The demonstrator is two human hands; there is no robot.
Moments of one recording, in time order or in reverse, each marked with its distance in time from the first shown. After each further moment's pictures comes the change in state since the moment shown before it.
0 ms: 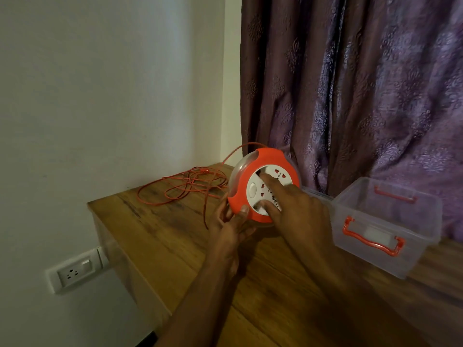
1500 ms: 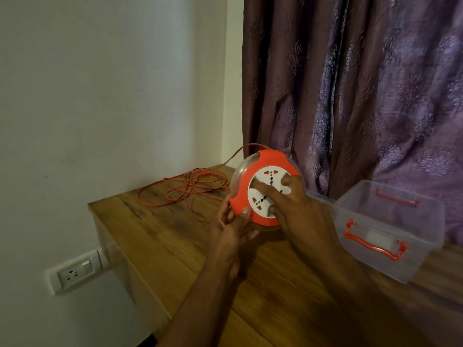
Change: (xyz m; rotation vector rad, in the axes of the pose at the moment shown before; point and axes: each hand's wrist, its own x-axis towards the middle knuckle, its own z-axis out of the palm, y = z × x) left_hand 0.004 -0.002 -0.003 -0.008 -0.055 -0.008; right_hand 0.000 0.012 -0.002 0.045 -0.096 -0.097
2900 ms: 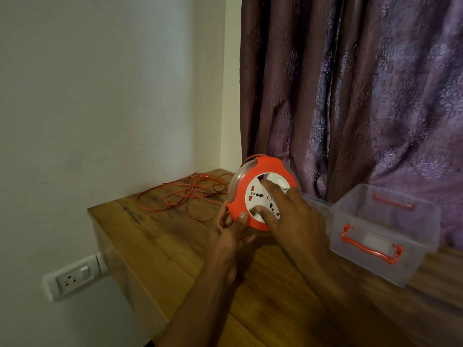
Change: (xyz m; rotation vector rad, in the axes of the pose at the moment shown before) left_hand 0.001 -0.001 0.001 0.008 0.022 -0.018; right_hand 0.002 -0.012 0.009 0.082 0.086 0.188
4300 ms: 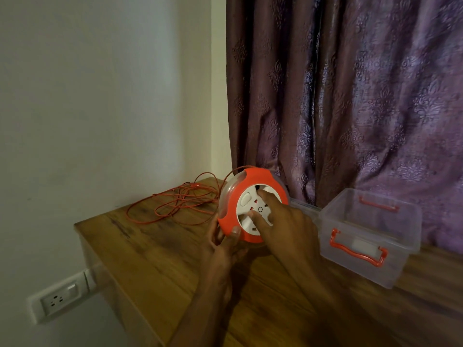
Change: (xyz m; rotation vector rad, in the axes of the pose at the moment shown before) left_hand -0.015 -0.003 0.006 -0.030 0.037 0.037; right_hand -0.002 -0.003 -0.010 0.093 0.015 0.072
